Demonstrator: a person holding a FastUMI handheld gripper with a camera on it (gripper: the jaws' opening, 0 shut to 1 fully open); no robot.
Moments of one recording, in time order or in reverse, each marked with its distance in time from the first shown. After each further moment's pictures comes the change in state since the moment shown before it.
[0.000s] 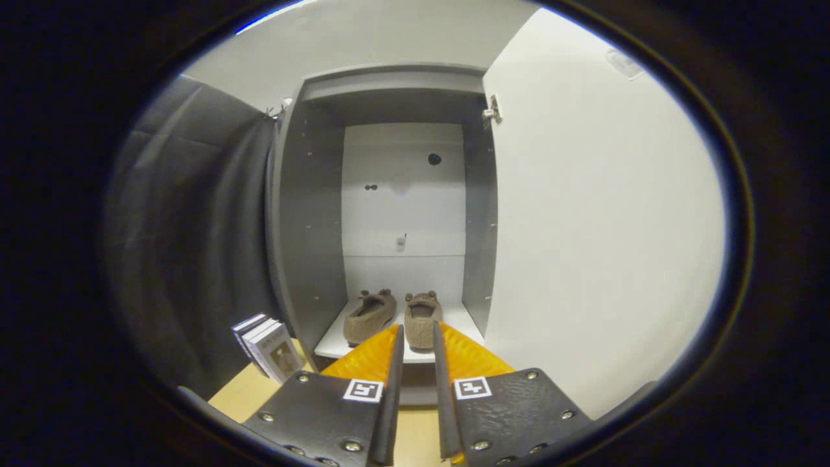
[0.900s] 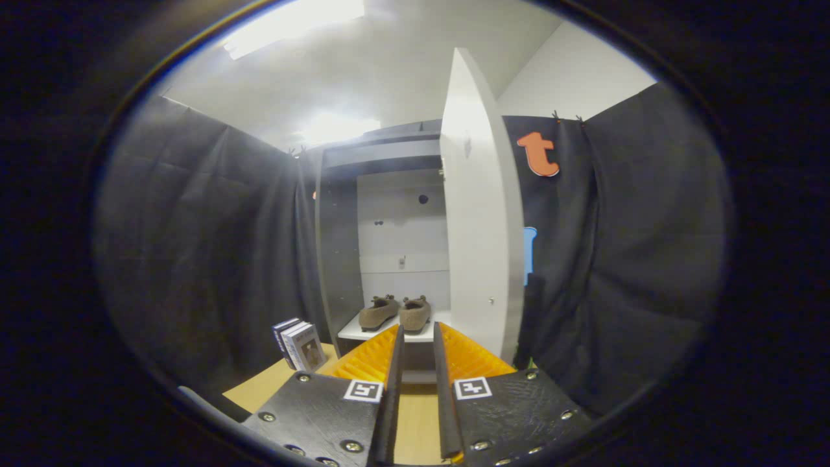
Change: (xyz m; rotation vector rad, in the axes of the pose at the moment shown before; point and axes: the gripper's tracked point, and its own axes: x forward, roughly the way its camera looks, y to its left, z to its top) arm -0.189 -0.097 0.018 0.050 -0.115 0.042
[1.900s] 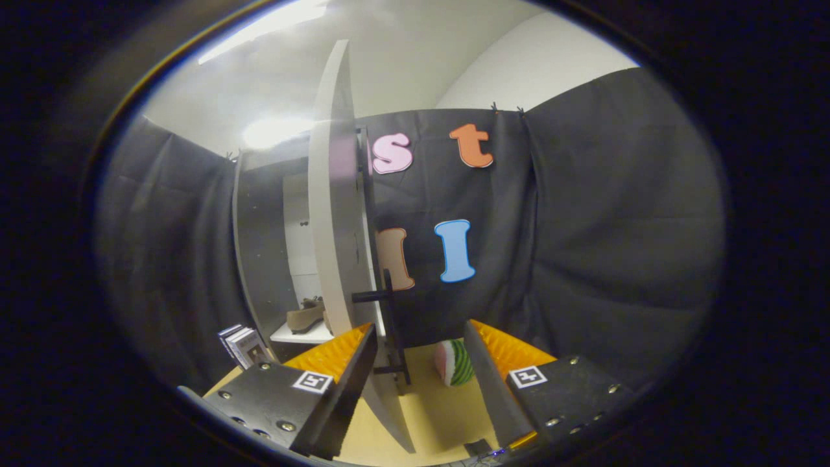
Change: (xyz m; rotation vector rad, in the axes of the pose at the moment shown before) arm 0.019 -0.115 -0.003 0.054 0.023 -0.205
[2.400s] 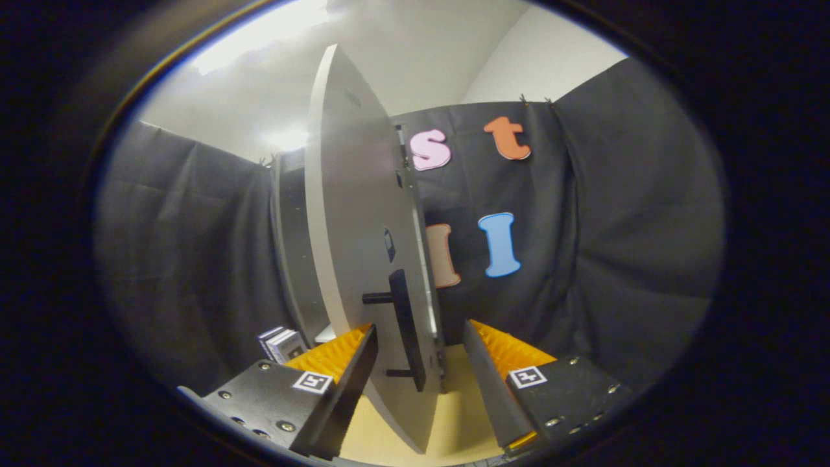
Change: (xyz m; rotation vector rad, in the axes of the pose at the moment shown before) arm -0.003 0.084 -0.016 0.058 0.029 0.214
